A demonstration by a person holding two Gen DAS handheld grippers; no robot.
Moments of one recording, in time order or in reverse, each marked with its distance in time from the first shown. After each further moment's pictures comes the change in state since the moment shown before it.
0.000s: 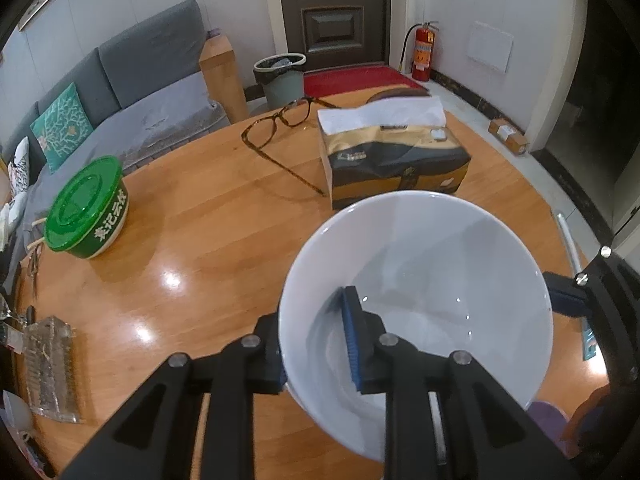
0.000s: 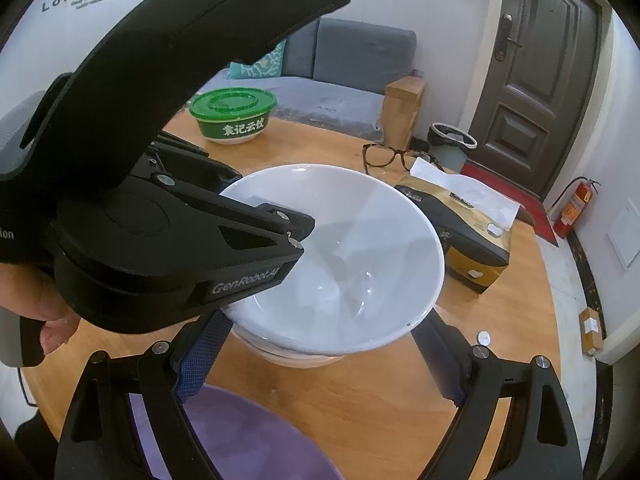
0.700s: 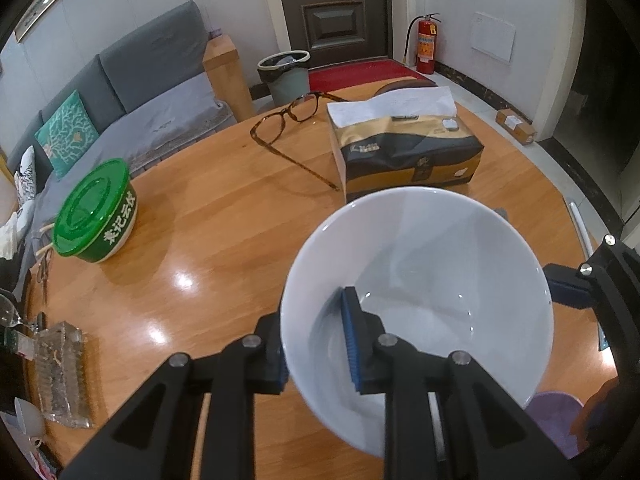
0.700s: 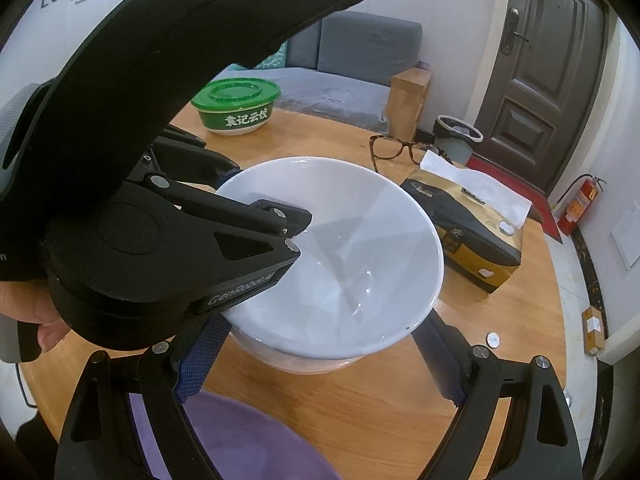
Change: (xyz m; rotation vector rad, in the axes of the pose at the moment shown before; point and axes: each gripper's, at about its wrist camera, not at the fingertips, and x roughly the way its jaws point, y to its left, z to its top) left arm 0.005 0.005 -0.003 0.029 0.012 0.045; right arm 0.011 0.004 0.006 -0.006 0.028 0.011
